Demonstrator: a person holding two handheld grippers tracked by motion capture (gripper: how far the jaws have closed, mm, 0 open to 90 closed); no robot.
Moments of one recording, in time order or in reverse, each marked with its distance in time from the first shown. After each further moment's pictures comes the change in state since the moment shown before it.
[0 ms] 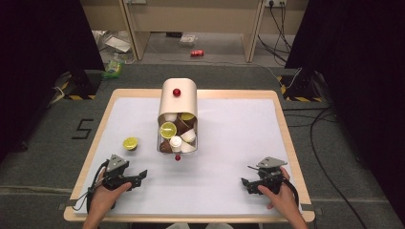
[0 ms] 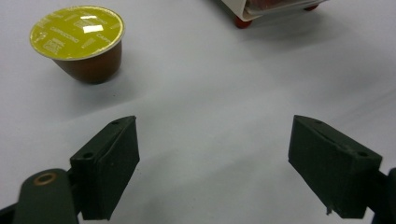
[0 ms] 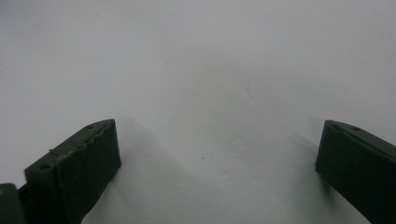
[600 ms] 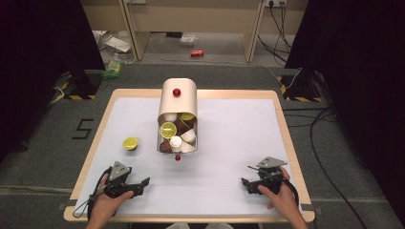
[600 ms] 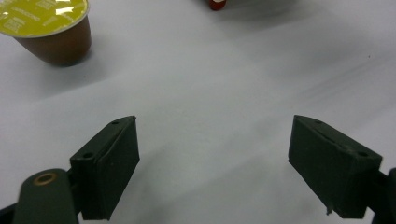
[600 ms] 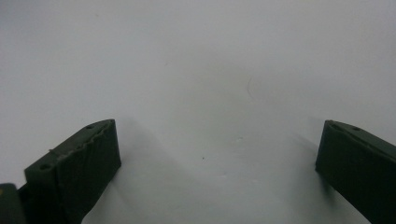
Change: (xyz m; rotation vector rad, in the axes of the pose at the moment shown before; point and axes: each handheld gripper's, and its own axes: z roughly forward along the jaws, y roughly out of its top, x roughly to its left) left arm -0.016 -0.015 -0.007 0.012 -0.013 0.037; right arm 0.000 0.000 0.000 0.000 0.000 0.000
